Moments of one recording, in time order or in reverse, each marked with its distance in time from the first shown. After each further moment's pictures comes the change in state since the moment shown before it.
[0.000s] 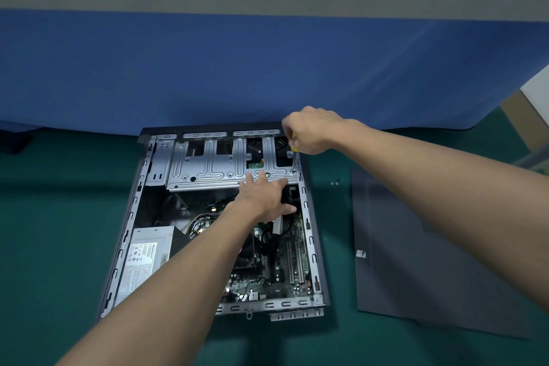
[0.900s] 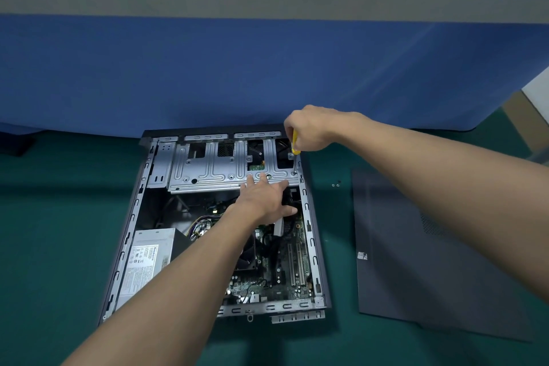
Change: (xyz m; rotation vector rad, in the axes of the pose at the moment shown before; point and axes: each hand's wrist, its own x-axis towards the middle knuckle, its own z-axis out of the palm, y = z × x) left_hand 0.004 -0.002 0.002 0.015 0.003 0.009; right_hand 0.003 0.002 -0.011 -0.035 -0.075 -0.017
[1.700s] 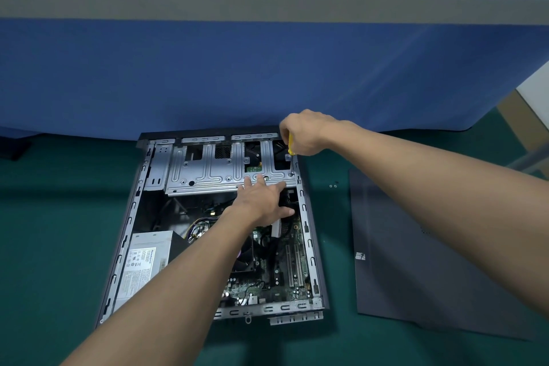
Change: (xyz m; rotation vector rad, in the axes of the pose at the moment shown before) left_hand 0.000 -0.001 0.001 0.010 0.001 -0.006; right_hand -0.002 -0.005 0.007 0.119 0.036 0.085
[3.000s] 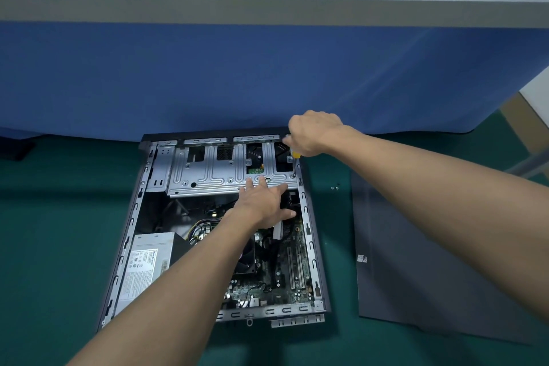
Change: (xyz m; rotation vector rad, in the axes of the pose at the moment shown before) left_hand 0.002 -0.001 0.001 0.000 -0.002 0.000; right_hand 0.005 -0.001 0.006 -0.099 0.136 0.070
